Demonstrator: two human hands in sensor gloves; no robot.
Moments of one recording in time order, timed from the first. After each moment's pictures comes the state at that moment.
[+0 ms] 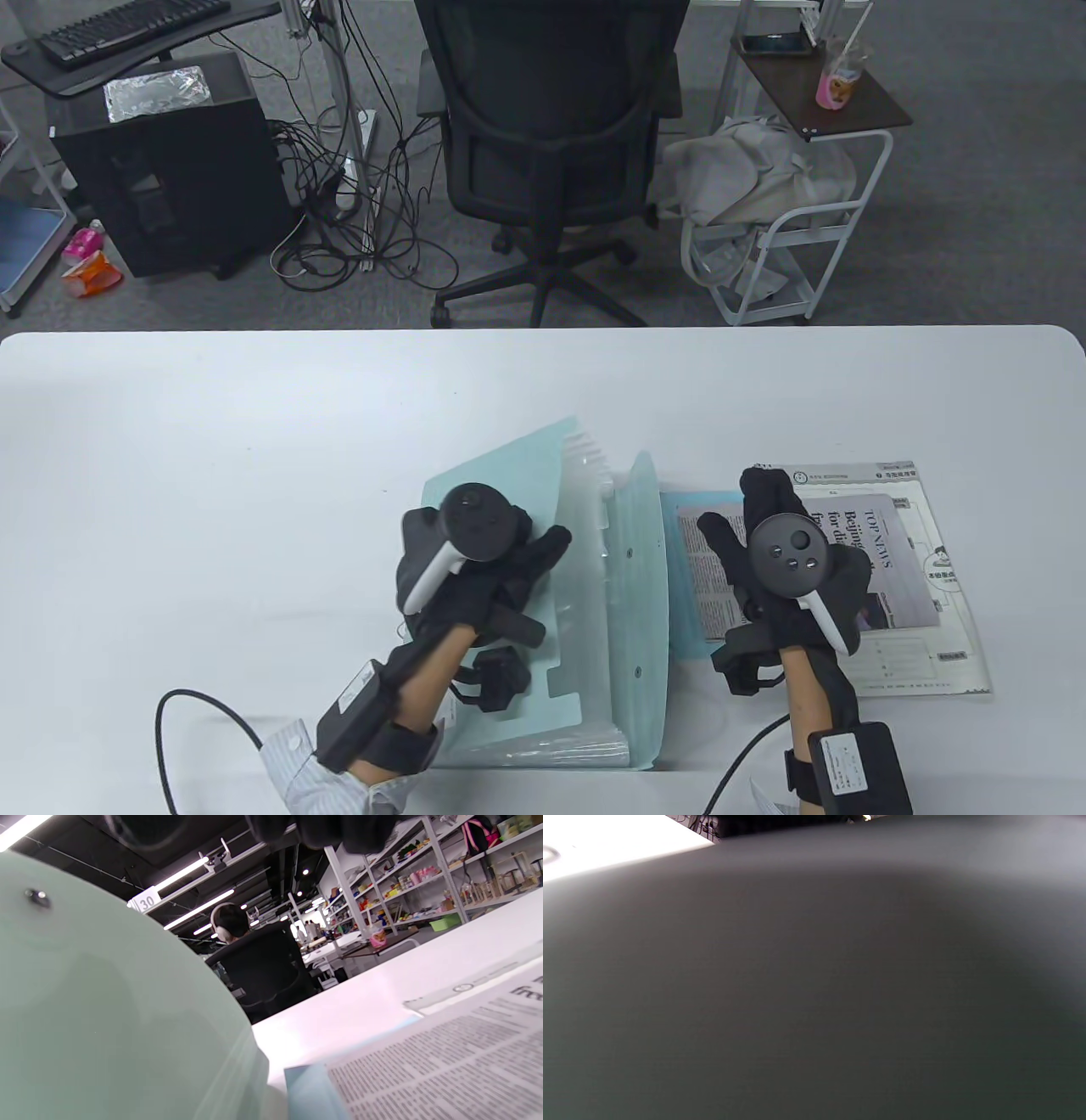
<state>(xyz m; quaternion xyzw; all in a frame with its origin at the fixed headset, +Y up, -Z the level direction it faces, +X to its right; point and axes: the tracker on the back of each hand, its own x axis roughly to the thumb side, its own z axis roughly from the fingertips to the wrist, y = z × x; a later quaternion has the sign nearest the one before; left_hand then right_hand) -0.083 -0.677 -0.325 -0.16 -0.06 0.26 0.95 0.200 -0.668 -0.314 -0.03 -0.10 0.96 0.24</state>
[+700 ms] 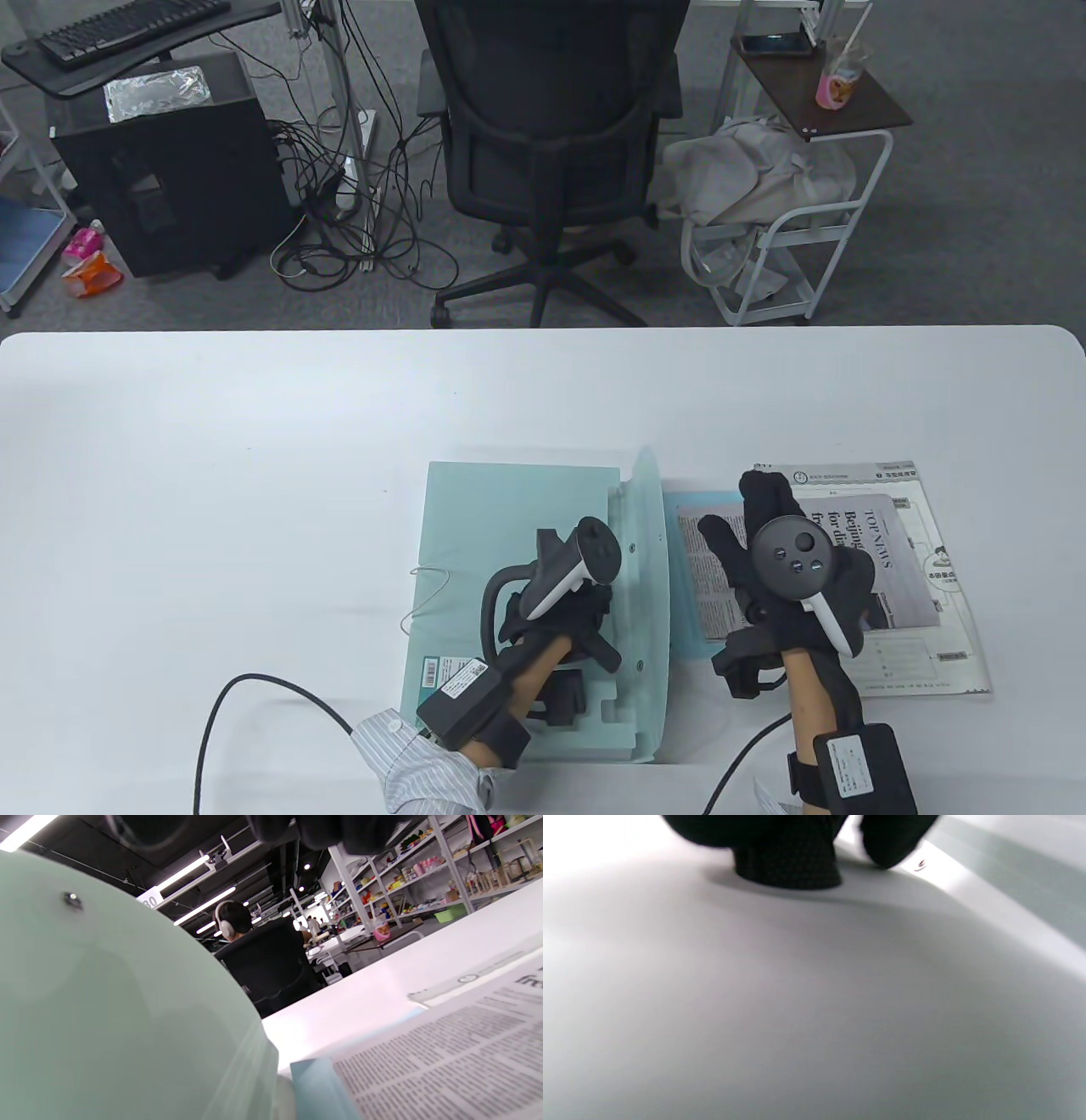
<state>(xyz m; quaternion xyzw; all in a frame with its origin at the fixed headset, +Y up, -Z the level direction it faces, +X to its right) -0.014 -0.753 -0.341 -0.22 -0.01 0.08 0.97 0.201 -0.669 -0.312 -0.02 -0.09 0.96 0.26</state>
